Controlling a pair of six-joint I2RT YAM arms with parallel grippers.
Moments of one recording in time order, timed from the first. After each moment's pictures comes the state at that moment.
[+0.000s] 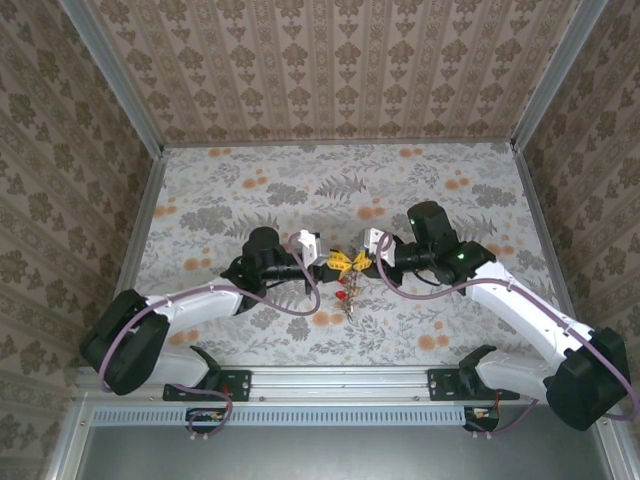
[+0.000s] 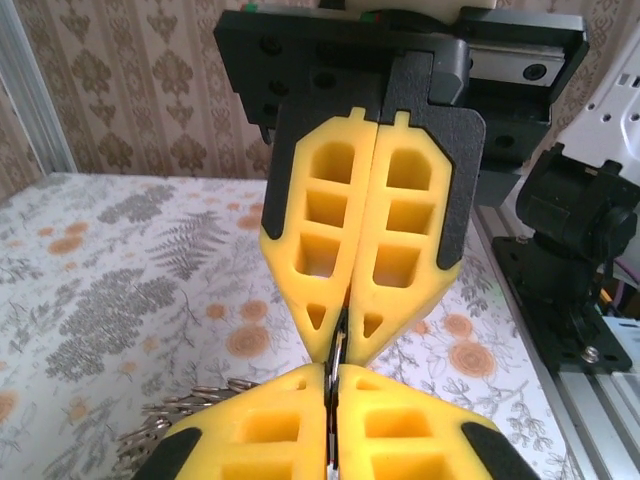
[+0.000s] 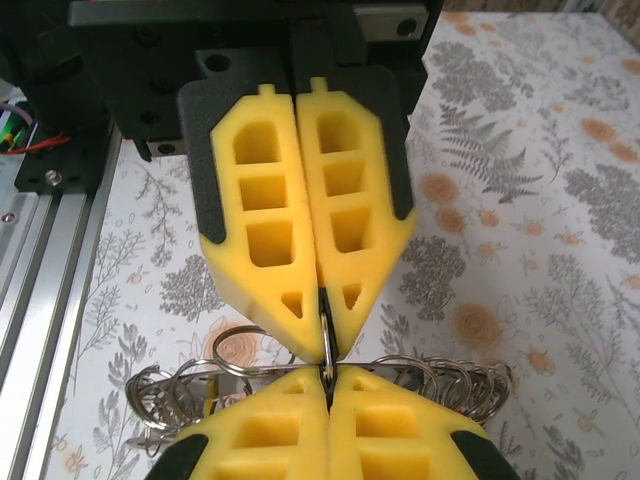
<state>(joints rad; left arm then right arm) -0.76 1.33 0.57 0.58 0.80 0.14 0.50 1.14 0.86 -0.44 -0.67 -0.63</state>
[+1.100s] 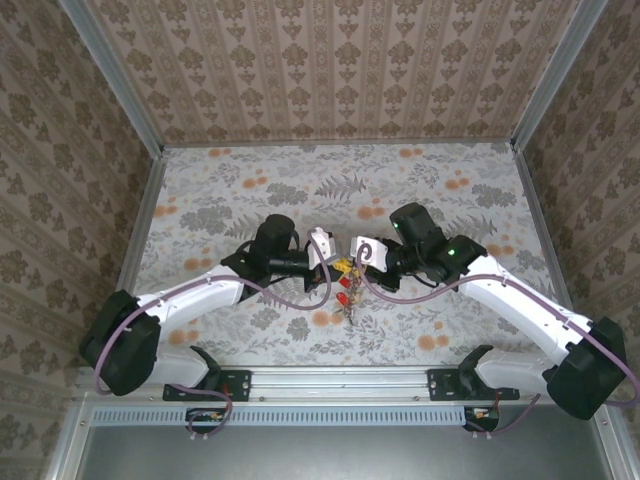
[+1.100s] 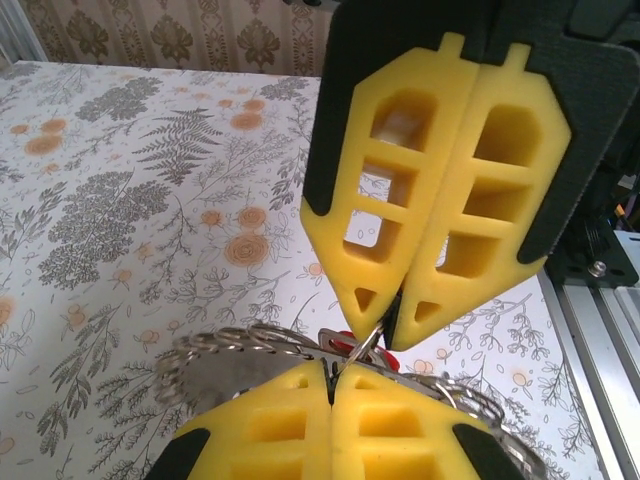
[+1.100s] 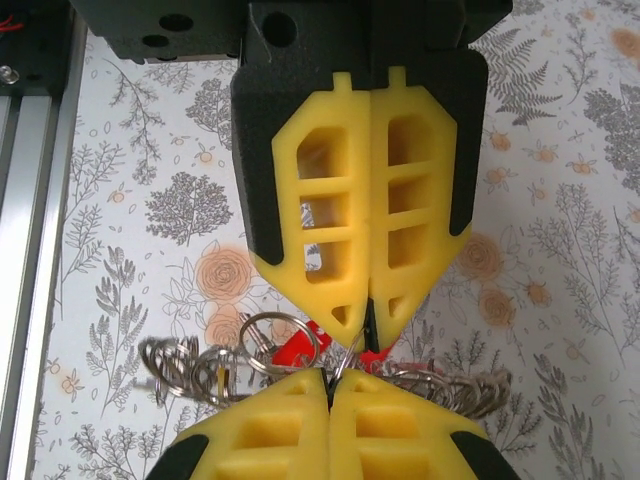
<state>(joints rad) -0.78 1.34 0.74 0.13 0.73 0.30 0.62 1.18 0.97 -0.62 -0.45 -0.68</state>
